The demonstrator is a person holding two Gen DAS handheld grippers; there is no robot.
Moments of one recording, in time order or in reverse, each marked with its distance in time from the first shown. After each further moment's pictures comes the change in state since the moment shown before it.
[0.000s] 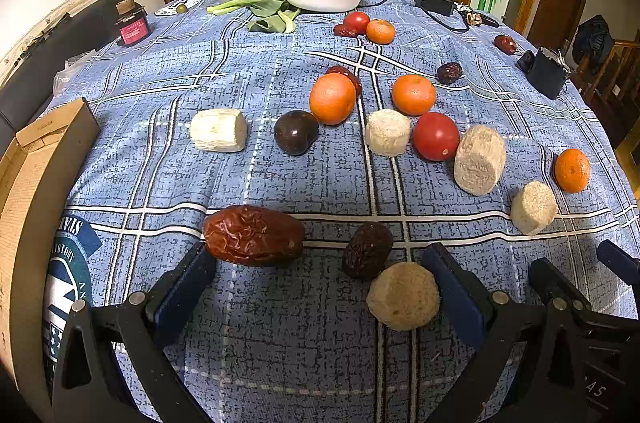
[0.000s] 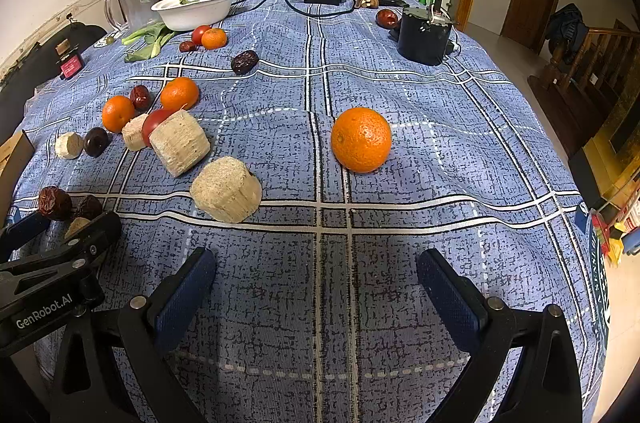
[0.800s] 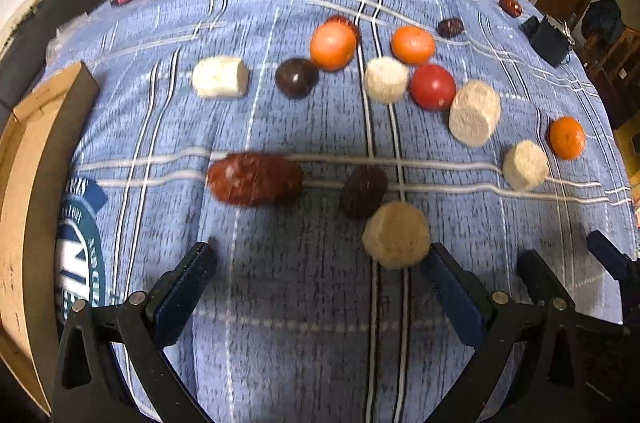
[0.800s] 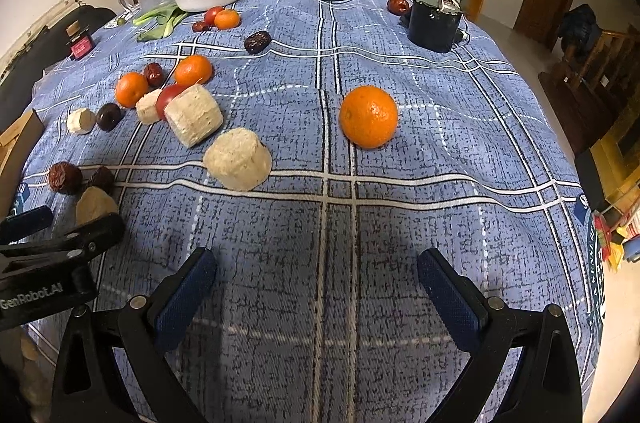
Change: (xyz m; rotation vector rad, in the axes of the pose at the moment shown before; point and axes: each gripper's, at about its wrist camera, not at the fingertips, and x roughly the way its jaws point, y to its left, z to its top) left arm -0.010 0.004 -0.004 -0.020 0.235 -0.019; right arm -0.007 -0.001 -0.010 -0.037 0.070 0.028
